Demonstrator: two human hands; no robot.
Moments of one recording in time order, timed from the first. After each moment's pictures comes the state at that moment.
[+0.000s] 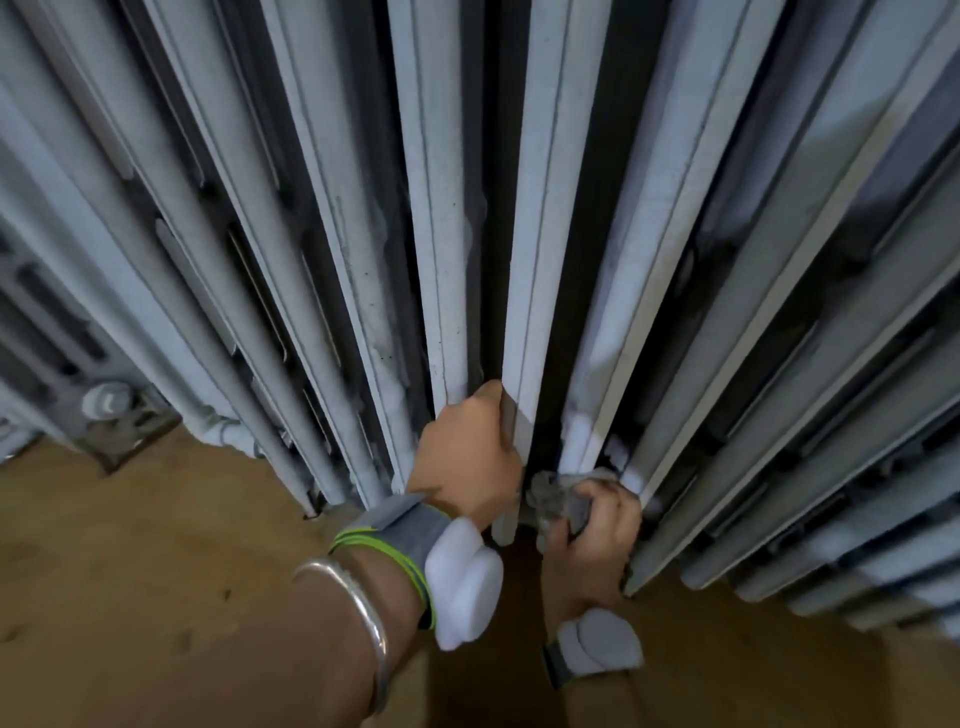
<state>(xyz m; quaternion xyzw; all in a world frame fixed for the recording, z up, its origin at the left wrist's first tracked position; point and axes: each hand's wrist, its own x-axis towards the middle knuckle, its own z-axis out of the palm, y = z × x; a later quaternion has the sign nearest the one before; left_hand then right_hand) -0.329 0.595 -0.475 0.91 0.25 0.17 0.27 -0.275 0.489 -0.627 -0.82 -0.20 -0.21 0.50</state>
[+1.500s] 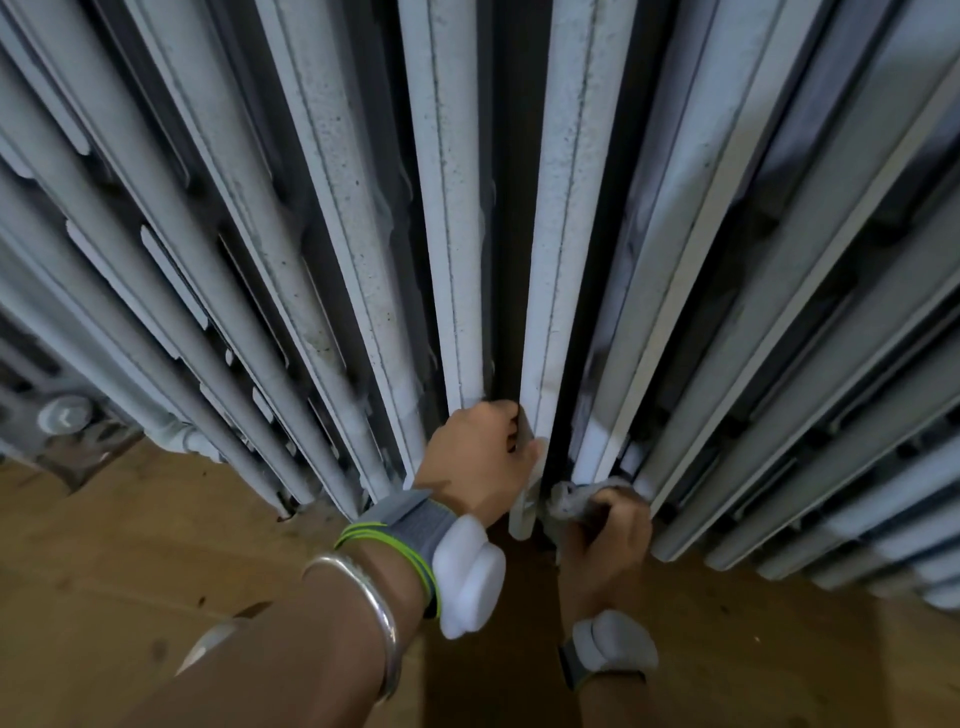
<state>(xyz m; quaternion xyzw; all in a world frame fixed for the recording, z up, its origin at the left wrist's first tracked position) -0.301 0.566 -0.495 0.92 0.20 0.07 0.35 -0.258 0.438 -0.646 -0.83 -0.17 -0.18 0.51</state>
